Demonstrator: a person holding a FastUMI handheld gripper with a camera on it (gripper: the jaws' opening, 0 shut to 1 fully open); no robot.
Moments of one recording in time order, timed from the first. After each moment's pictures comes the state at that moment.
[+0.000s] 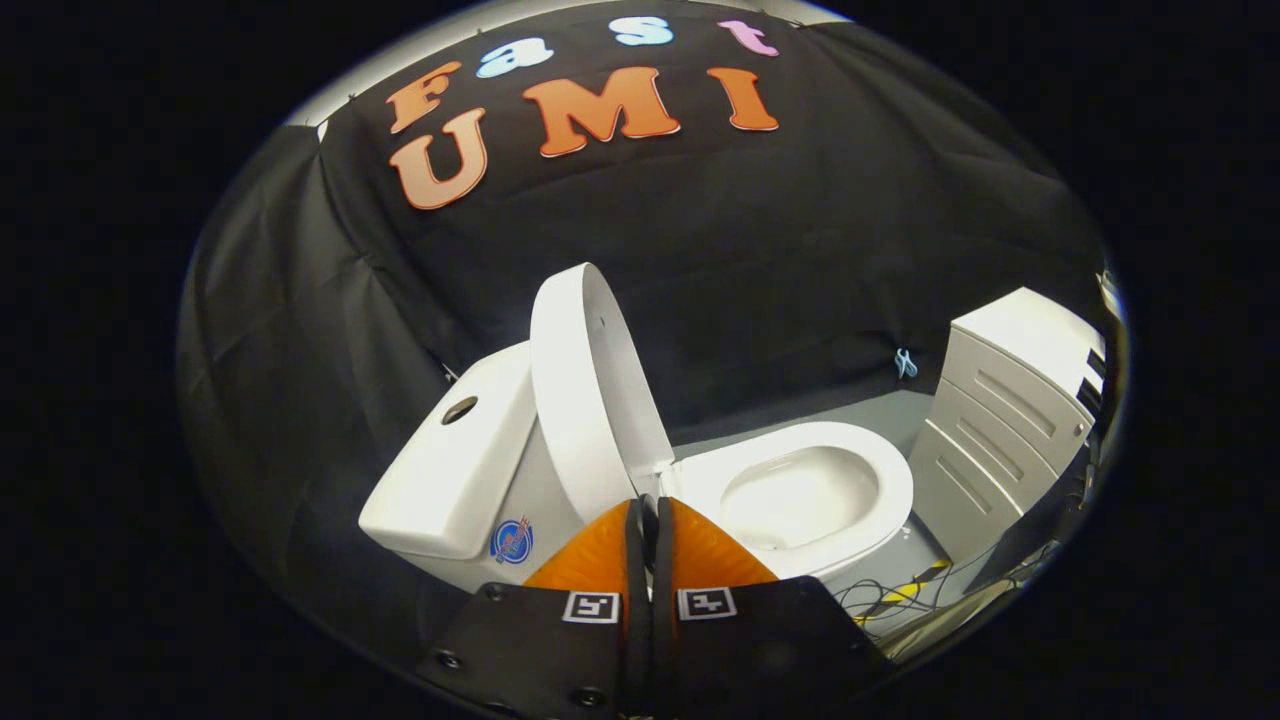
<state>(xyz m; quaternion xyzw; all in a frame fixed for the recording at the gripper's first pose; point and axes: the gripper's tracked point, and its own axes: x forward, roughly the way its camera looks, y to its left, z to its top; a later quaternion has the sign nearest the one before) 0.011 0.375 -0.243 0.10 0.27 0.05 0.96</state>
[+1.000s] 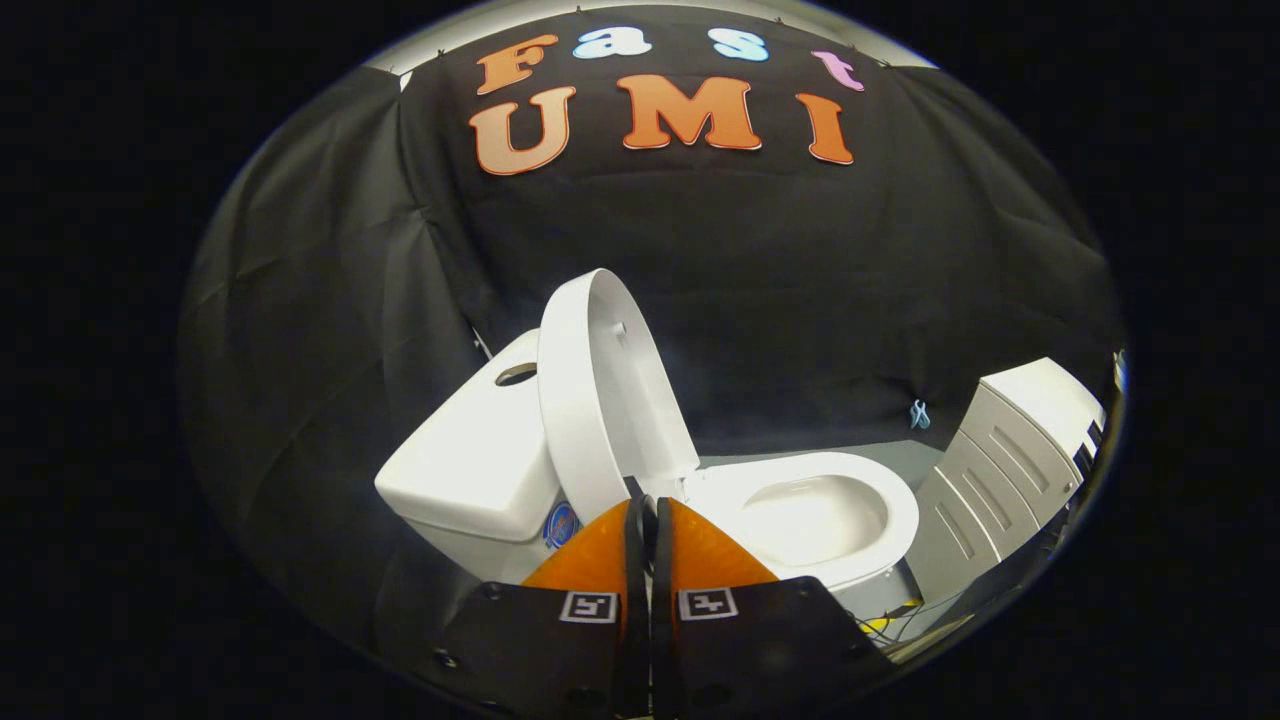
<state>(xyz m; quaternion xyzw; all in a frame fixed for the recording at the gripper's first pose) -0.003 0.444 -0.245 0.03 0.26 0.11 0.96</state>
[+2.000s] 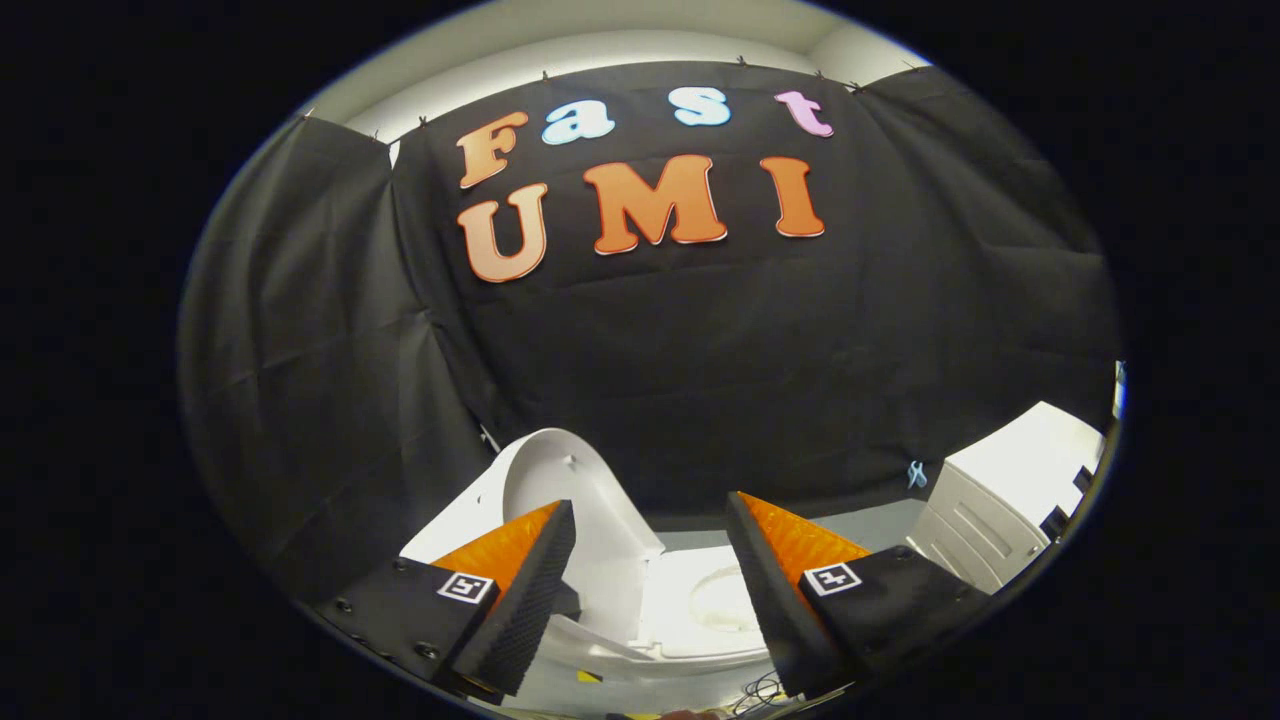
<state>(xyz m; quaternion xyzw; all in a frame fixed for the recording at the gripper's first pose) 0.015 0.290 -0.085 0.06 0.13 0.10 0.98</state>
